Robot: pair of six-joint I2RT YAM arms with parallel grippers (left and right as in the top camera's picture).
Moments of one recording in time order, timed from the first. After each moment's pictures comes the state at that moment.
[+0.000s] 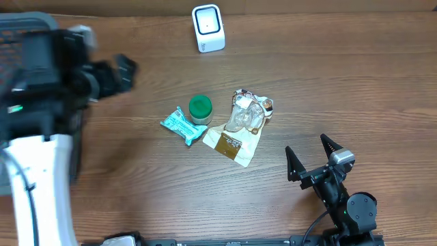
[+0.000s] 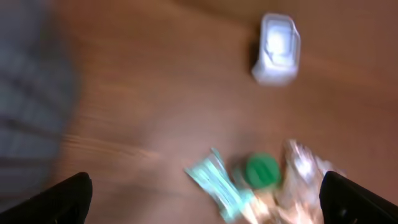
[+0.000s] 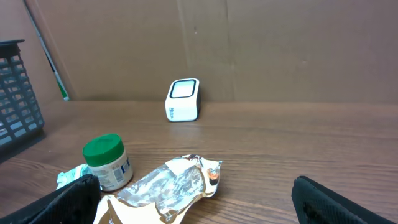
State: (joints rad) left arm 0.14 1.39 1.70 -1.14 0.17 -0.23; right arm 0.19 0.01 0.02 -0.02 -0.17 0.15
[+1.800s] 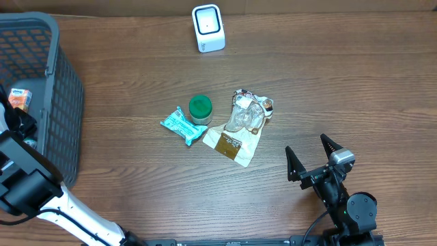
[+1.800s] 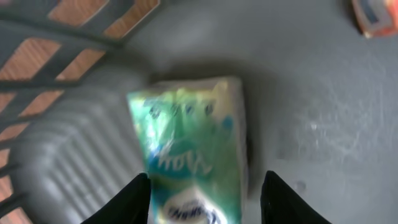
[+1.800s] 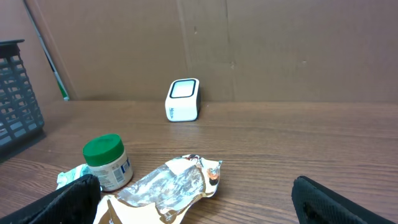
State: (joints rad) left arm 0.72 2.17 1.78 -1.05 -0.28 -0.28; right arm 0.19 0.01 0.02 -0.02 -0.17 0.15
